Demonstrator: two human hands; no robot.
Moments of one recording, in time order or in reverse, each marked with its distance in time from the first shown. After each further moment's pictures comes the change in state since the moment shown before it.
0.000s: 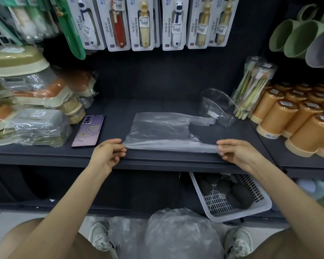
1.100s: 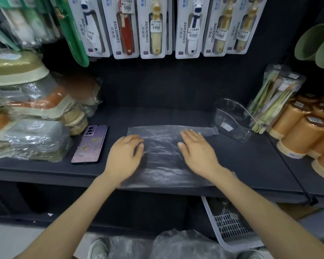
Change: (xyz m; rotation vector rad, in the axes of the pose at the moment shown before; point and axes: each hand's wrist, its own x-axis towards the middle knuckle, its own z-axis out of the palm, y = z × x) left_hand 0.044 0.009 0.021 1.089 0.016 1.035; right_hand 0.043 -0.006 0.133 -1.381 0.006 -0.802
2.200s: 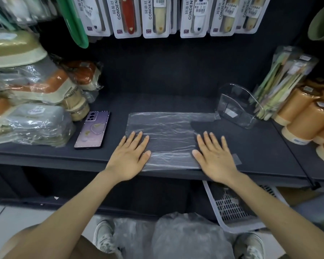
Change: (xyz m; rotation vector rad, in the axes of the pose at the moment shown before) left_hand -0.031 -0.013 0.023 0.293 -0.472 0.018; right_hand -0.053 0.033 0.022 -0.191 -0.247 0.114
